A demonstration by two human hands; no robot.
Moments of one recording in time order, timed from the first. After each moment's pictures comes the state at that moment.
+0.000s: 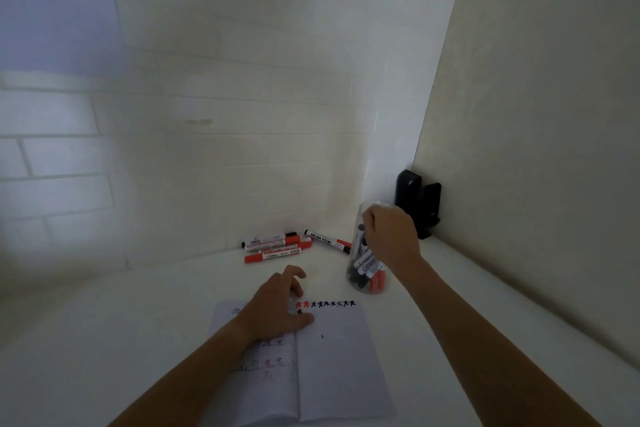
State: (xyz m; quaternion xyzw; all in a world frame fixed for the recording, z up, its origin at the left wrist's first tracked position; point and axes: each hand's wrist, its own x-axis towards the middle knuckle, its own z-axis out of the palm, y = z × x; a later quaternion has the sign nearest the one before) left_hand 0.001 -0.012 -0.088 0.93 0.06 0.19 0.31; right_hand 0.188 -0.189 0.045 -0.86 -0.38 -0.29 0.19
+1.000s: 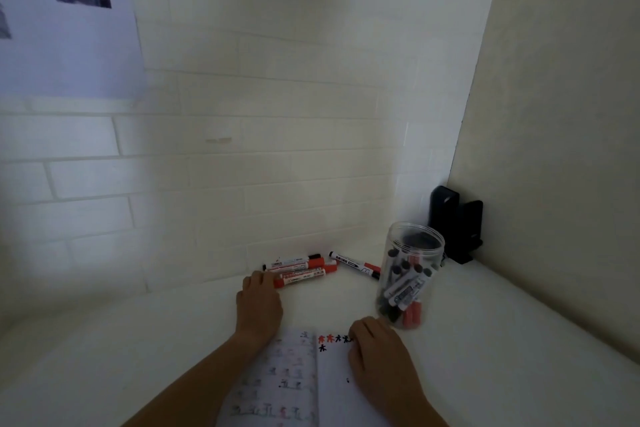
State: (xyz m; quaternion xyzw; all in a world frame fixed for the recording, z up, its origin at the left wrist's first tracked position) left_hand 0.026 0.052 -0.097 0.88 0.37 0.28 0.13; right_hand 0.124 -0.185 -0.112 -0.80 -0.50 -0.23 0.24
